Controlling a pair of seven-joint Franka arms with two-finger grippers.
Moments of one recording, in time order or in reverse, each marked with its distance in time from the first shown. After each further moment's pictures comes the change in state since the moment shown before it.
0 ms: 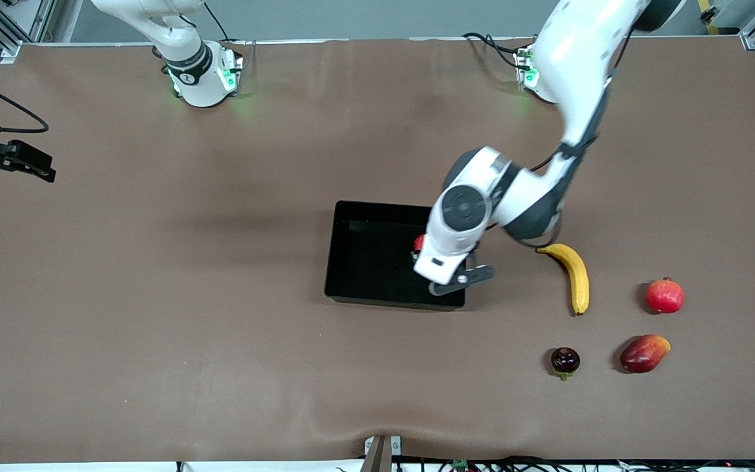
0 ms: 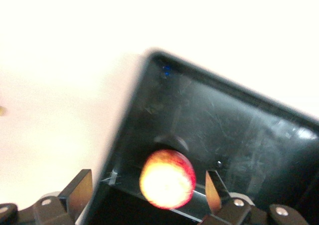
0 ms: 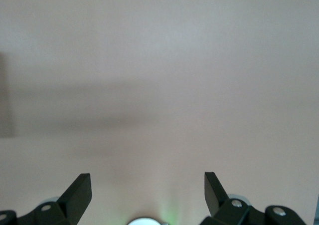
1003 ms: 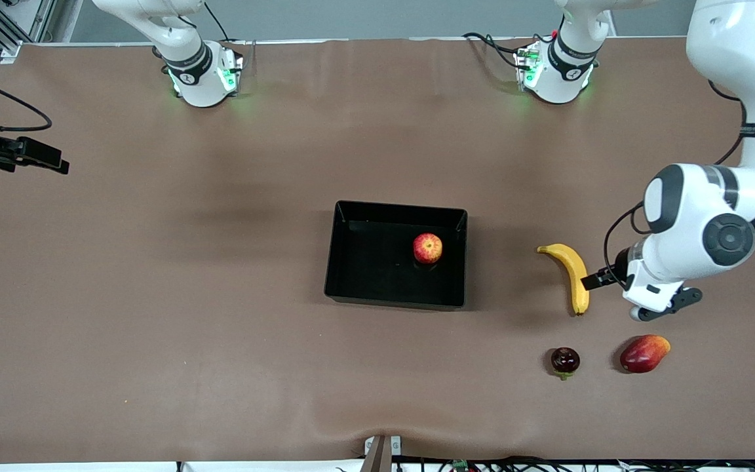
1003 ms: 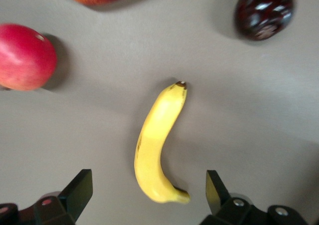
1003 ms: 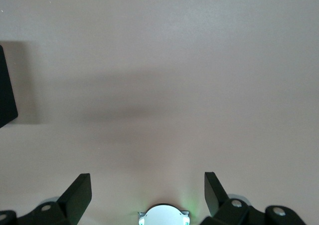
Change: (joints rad) left arm 0.491 -0.129 0.000 -0.356 0.005 0.180 0.454; right arm -0.033 -0.007 -0.003 -0.028 0.105 -0.017 -0.001
